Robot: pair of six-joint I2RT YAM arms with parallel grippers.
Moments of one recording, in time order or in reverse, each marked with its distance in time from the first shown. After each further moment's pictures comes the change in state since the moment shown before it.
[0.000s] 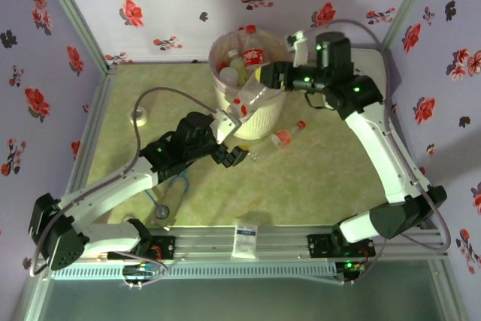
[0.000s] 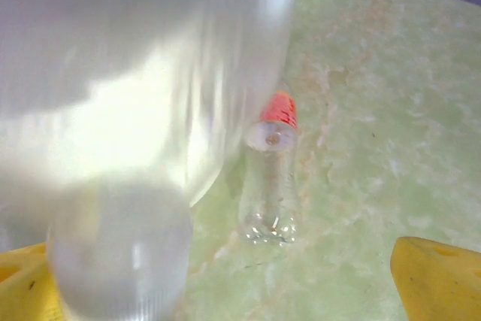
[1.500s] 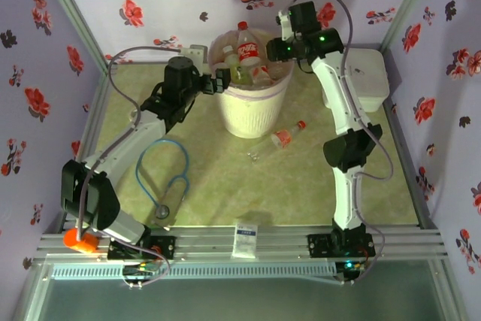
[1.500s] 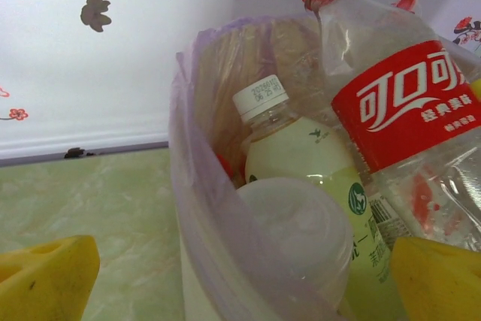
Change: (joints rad) left arm 0.338 0.352 0.386 0.172 -0.113 -0.319; right arm -0.047 0.715 0.805 -0.443 0.483 -0.334
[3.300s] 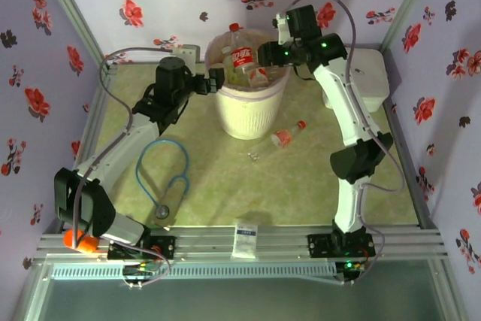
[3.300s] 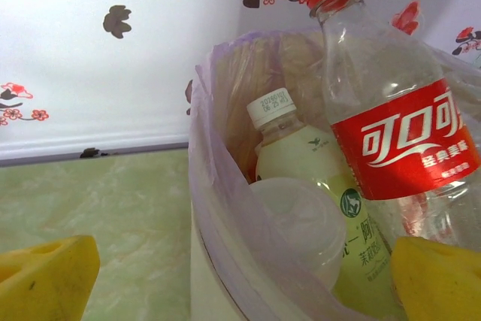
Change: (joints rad) left arm 0.031 -0.072 -0.032 -0.025 0.018 0.000; right arm 0.039 -0.194 -0.200 0.055 -0.070 0.119
